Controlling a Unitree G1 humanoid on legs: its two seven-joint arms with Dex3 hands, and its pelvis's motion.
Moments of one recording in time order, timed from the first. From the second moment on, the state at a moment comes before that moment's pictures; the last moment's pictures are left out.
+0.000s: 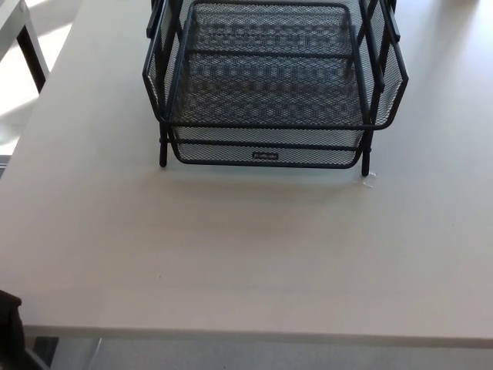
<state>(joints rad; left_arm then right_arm) 0.12 0.95 0.00 0.24 0.33 -0.32 -0.40 0.04 -0.64 0.02 1.11 -0.54 -0.15 -0.47</state>
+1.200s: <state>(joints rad) 0.13 0.95 0.01 0.23 0.33 -0.31 -0.39 0.04 -0.66 0.11 1.09 -0.50 -0.09 -0.46</state>
